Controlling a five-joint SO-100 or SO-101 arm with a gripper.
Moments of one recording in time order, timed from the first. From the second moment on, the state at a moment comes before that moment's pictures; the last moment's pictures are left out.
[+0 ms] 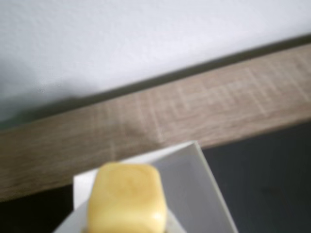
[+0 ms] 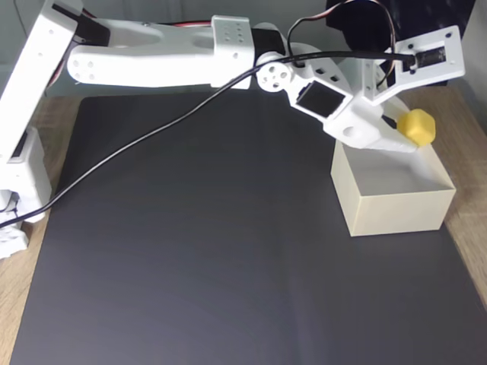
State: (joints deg) arm 20.7 54.0 63.8 12.9 188.1
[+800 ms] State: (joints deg) arm 19.2 53.6 63.8 18.4 187.0
